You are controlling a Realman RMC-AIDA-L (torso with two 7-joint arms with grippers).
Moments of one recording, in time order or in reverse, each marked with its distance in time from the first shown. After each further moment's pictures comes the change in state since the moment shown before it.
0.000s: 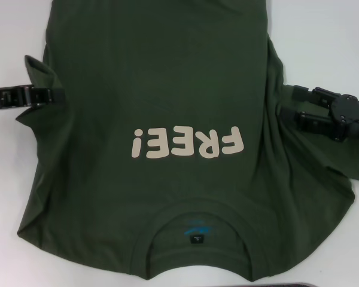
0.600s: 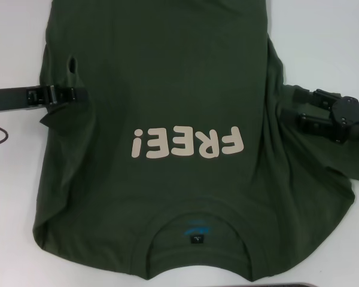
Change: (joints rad) left arm -0.040 -0.028 0.006 0.094 0.000 -0.087 0.008; right arm -0.007 0.000 -0.002 0.000 0.000 0.001 -0.002
